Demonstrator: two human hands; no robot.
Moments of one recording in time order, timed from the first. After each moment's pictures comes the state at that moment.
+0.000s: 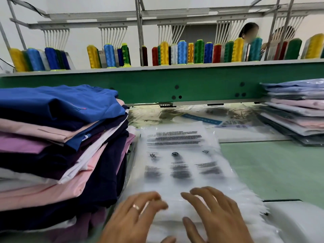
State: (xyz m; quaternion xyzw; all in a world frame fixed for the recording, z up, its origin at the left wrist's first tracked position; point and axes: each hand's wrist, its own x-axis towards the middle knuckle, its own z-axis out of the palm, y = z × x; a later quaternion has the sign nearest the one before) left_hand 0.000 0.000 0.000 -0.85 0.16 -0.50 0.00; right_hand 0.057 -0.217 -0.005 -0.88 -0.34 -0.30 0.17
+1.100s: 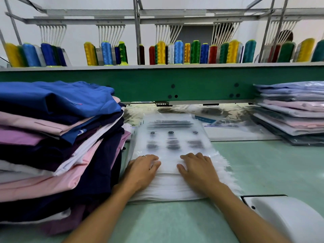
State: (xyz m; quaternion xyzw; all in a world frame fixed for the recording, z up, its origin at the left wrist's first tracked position) left_hand 0.162 0.012 0.002 -0.96 0.00 -0.15 -0.23; right_hand 0.213 -0.197 0.001 -0.96 -0.22 -0.12 0.10
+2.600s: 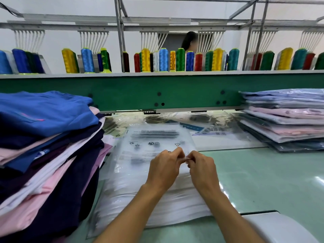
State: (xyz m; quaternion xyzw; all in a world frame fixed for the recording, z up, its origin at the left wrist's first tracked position) left_hand 0.234 -0.094 0.026 -0.92 0.12 -0.32 -0.21; right_hand 0.254 -0.231 0.014 -0.88 -0.13 -0.29 0.35
